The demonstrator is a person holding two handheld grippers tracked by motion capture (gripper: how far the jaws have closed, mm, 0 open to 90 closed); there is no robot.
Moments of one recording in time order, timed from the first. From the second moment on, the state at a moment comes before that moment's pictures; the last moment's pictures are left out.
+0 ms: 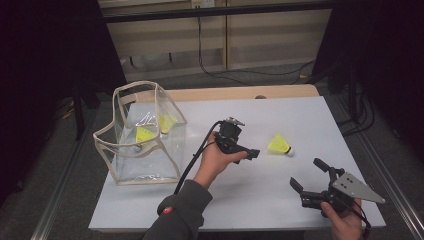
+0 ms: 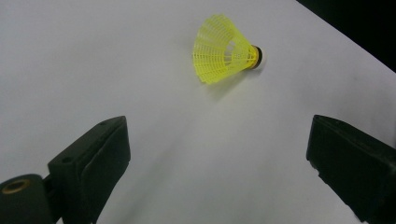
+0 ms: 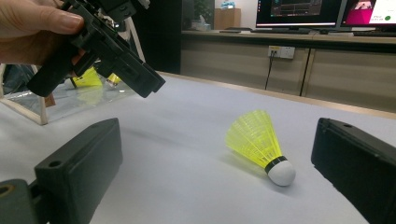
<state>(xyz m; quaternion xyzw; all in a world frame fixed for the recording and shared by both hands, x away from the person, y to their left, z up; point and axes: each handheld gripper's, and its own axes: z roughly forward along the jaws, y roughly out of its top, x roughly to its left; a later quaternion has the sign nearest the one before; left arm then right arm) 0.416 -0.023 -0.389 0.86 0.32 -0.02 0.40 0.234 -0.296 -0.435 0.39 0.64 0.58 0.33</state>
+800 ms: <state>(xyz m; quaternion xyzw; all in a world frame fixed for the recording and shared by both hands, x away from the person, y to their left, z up) 0.419 -0.038 -0.406 0.86 0.31 -0.01 0.40 0.234 -0.295 -0.436 0.39 0.64 0.57 0.33</state>
